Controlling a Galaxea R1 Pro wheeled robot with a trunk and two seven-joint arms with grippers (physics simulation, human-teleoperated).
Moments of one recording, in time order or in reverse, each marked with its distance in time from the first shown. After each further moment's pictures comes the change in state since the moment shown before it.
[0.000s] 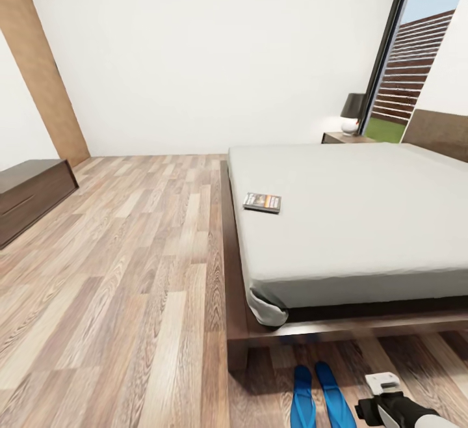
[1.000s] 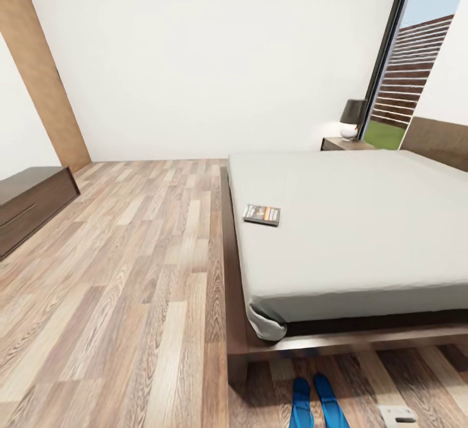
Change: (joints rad) left arm 0.084 -0.197 -0.003 0.000 0.063 -0.054 -0.006; right arm 0.098 -0.008 -0.117 0.034 -0.005 -0.126 -0.004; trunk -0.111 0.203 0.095
